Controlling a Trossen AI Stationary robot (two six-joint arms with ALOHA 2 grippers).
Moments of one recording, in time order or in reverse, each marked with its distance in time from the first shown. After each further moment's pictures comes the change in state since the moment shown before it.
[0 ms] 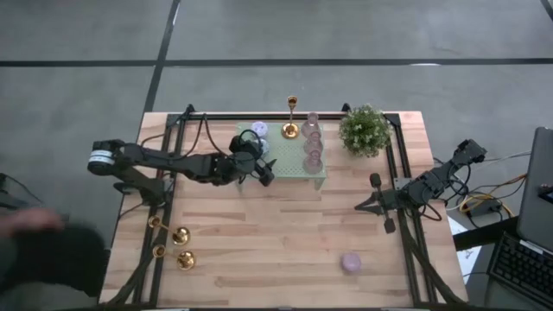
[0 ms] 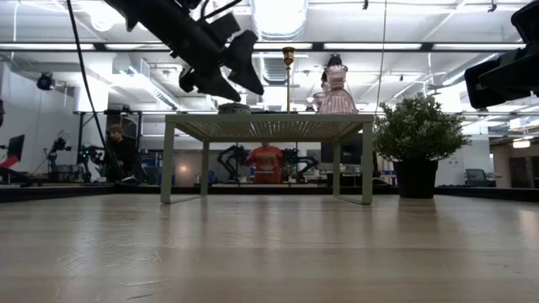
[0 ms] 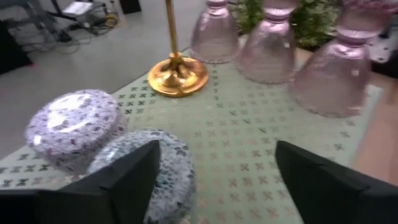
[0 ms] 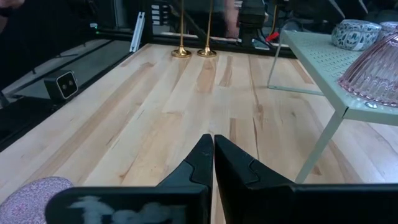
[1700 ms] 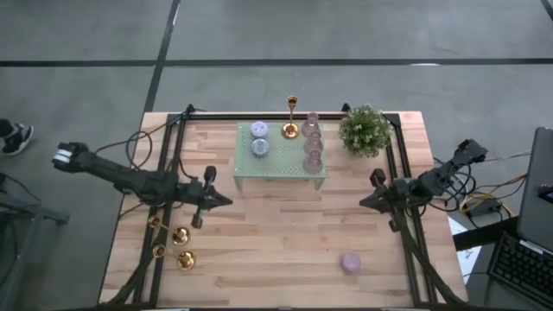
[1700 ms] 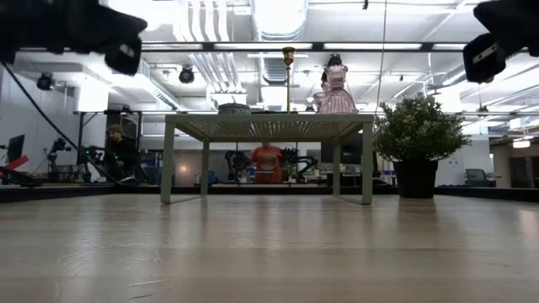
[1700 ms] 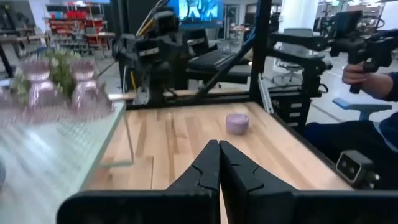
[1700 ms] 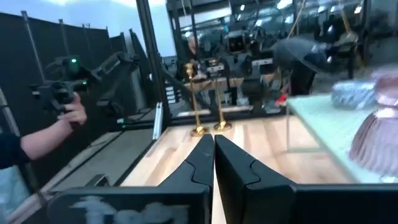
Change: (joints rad) left arm -0.287 -0.795 -0.700 0.404 0.527 0.321; right arm 0.000 0.020 -0.005 0.356 -0.010 0.088
